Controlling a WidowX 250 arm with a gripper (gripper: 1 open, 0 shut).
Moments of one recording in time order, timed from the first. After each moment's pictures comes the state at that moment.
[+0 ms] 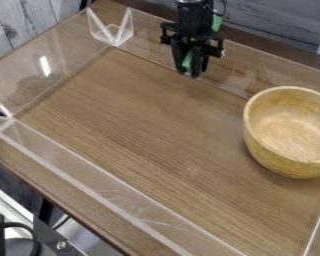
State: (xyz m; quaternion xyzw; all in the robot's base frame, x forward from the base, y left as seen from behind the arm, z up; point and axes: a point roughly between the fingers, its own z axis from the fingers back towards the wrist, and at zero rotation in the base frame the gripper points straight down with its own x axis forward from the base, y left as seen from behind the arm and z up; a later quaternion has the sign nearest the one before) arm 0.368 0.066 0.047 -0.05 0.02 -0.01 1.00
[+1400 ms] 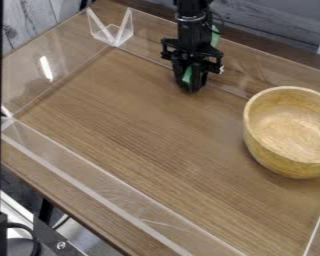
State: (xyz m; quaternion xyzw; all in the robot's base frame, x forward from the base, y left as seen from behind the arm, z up) arm 0.363 0.061 0.027 -0.06 0.04 -0.01 1.00
